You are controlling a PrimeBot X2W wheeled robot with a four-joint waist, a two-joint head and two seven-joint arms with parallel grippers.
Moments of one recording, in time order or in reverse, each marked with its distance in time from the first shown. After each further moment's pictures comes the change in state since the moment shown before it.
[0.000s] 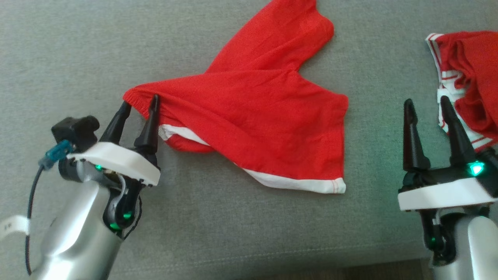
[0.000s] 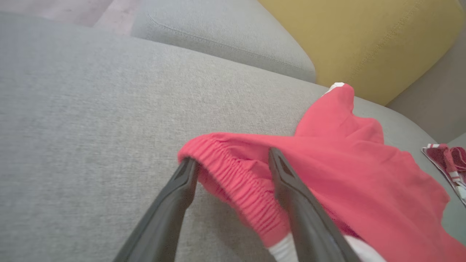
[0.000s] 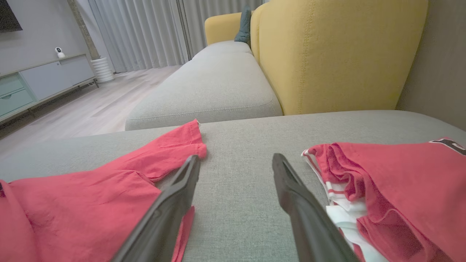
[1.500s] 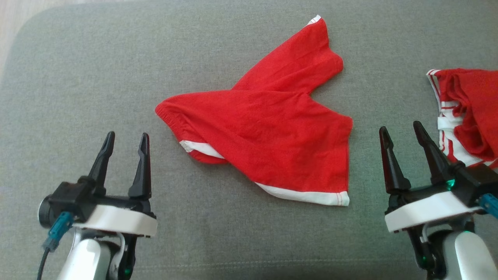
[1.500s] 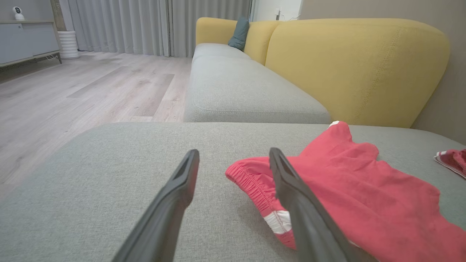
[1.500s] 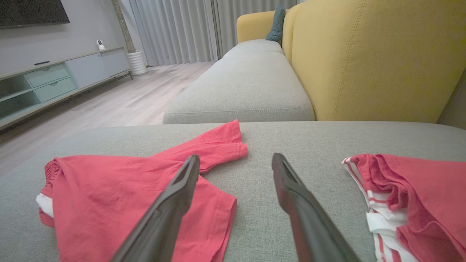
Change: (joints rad) left arm 0.351 -0.075 0.209 -0.328 0.402 0.050 -0.064; right arm 0.068 -0.025 0.068 0.012 -0.015 0.000 0.073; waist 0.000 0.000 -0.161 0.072
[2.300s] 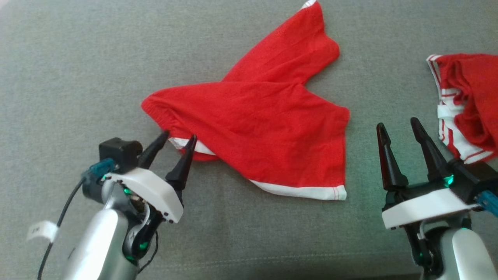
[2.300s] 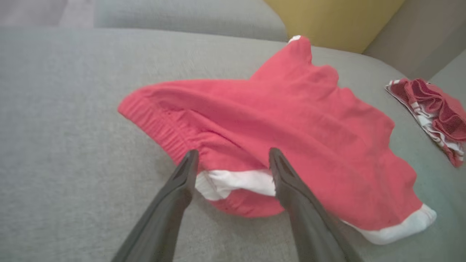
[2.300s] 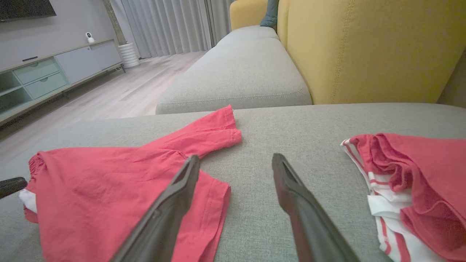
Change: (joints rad) left arm -0.165 -0.027 -0.095 0.131 -0.097 -0.143 0.306; right arm -0.012 0.011 0.005 0.001 0.008 0.000 -0.002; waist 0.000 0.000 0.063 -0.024
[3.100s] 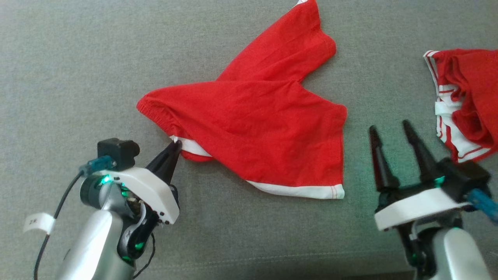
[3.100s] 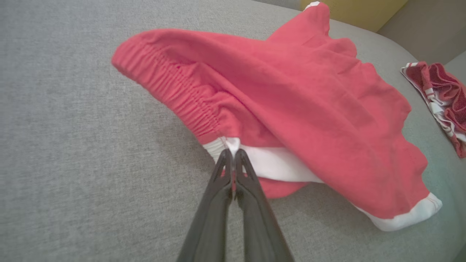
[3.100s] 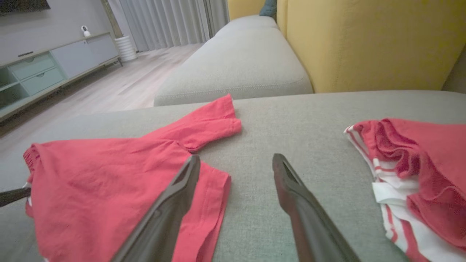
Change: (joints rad) left arm -0.001 0.010 0.007 0.026 -0.075 0.020 0.132; right arm -0.012 0.009 0.017 0.028 0.000 0.000 0.006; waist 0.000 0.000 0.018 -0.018
